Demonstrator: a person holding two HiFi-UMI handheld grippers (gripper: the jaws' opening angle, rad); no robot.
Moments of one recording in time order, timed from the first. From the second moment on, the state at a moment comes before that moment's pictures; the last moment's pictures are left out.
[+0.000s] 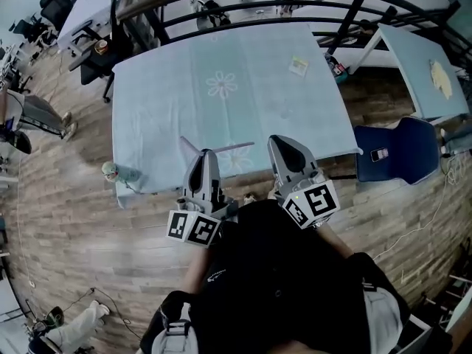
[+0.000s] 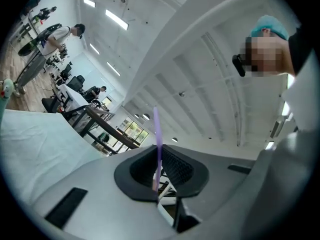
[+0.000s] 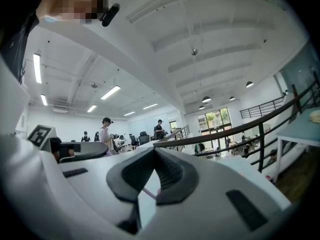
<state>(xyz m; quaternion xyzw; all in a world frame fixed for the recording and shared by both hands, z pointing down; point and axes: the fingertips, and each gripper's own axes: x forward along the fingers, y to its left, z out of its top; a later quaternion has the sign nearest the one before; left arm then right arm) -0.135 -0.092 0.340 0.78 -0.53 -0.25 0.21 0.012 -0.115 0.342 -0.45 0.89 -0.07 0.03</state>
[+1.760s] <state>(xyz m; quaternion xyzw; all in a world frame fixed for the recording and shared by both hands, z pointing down) -0.095 -0.076 0.351 0.82 -0.51 -0.19 0.18 0.018 -0.095 0.350 -0.45 0.89 -0.07 0.00</state>
